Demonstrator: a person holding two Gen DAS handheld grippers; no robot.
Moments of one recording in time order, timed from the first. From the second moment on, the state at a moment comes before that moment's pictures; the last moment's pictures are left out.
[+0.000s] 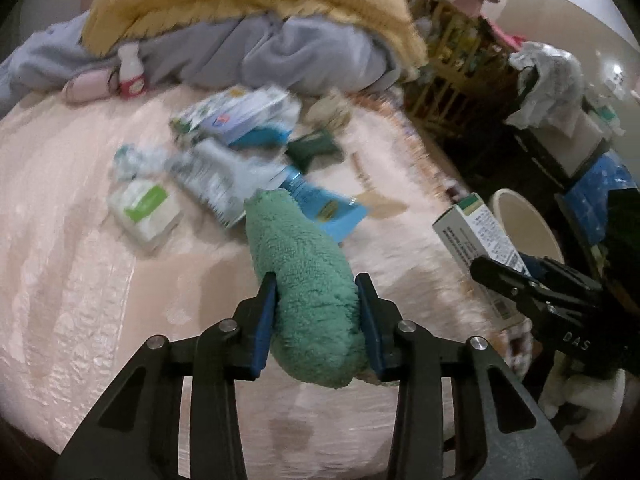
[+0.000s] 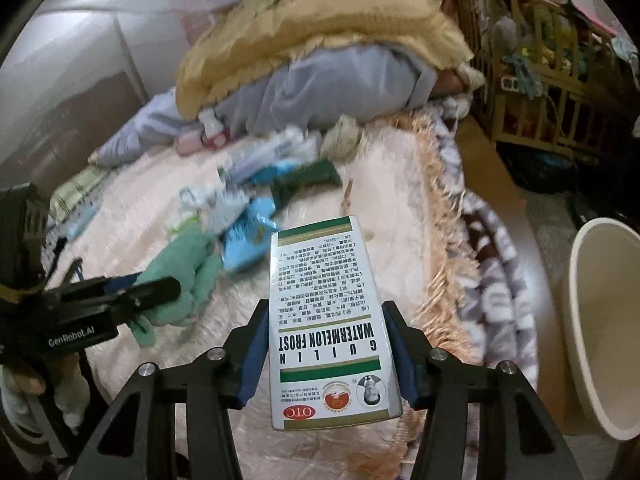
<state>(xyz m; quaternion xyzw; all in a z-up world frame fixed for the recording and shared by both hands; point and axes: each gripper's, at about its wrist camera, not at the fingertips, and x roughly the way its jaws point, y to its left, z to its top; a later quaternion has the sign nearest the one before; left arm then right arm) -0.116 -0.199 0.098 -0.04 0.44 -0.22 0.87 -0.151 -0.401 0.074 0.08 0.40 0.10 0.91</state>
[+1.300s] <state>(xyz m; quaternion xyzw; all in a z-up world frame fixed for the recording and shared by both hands) -0.126 -0.406 0.143 0.06 0.38 -0.36 0.85 -0.214 -0.567 0.113 0.17 0.33 -0.06 0.93</state>
